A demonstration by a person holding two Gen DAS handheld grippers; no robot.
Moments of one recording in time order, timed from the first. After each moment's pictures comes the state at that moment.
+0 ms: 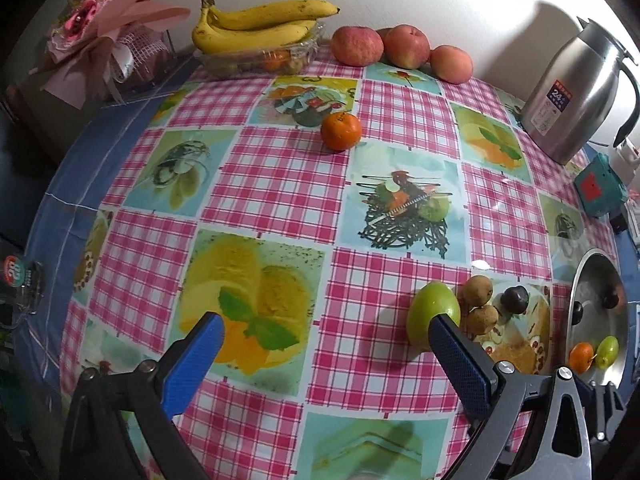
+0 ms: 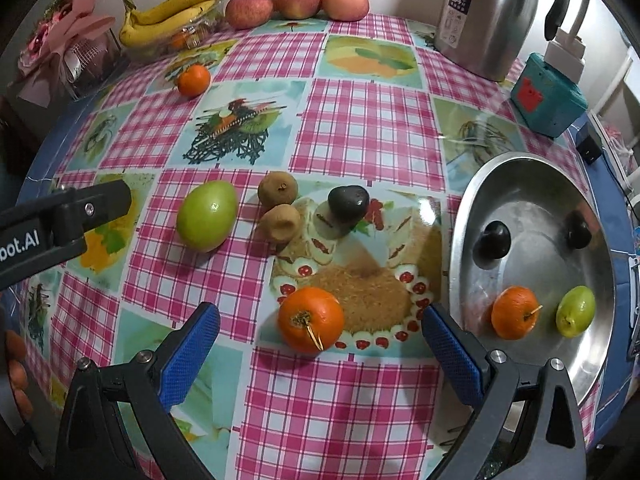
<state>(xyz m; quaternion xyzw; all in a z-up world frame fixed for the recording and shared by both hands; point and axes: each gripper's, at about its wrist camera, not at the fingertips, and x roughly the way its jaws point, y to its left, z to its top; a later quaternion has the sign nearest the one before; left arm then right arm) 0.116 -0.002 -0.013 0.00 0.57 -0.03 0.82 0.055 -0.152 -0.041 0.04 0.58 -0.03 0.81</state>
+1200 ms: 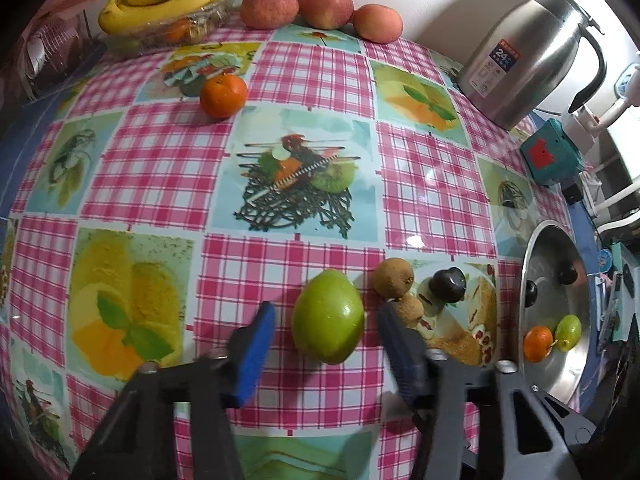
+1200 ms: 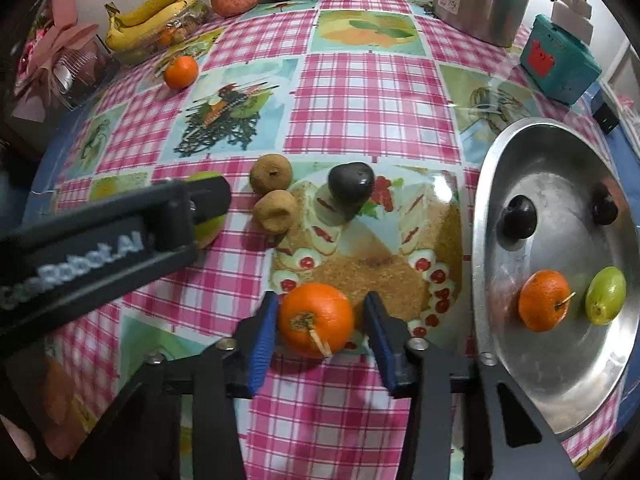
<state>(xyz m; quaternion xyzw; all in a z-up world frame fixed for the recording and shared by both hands) 0.129 -0.052 -0.046 -0.04 0.61 -0.14 0.78 0.063 -0.164 -0.062 0.10 0.61 -0.02 0.79</state>
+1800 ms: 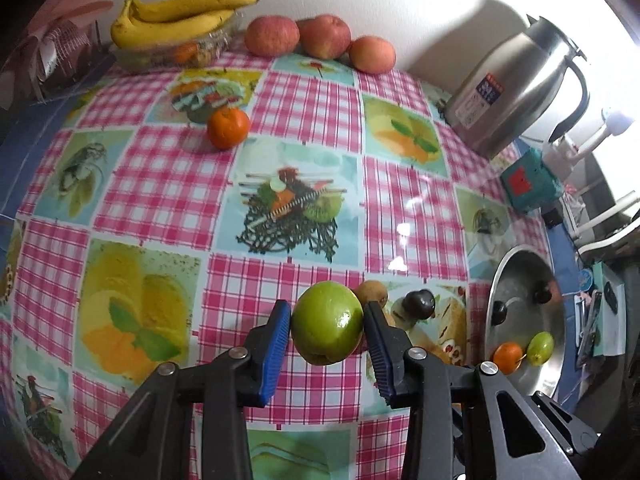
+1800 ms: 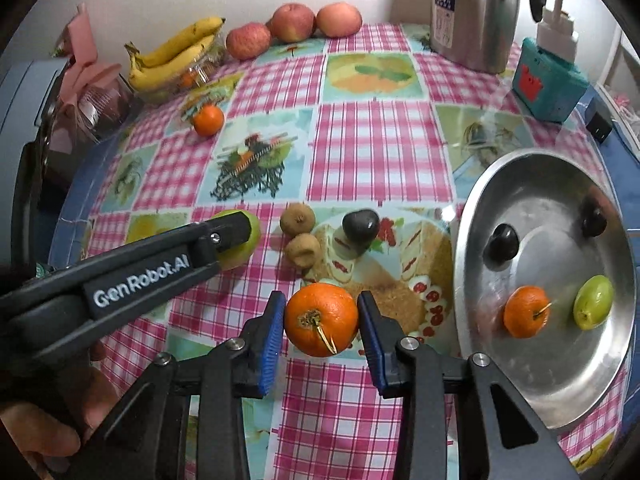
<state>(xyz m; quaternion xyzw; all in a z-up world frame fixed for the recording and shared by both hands) 0.126 -0.041 -0.012 -0.07 0.58 -0.15 0.80 0.053 -0.172 -0.013 0.13 0.56 -0.01 0.82</state>
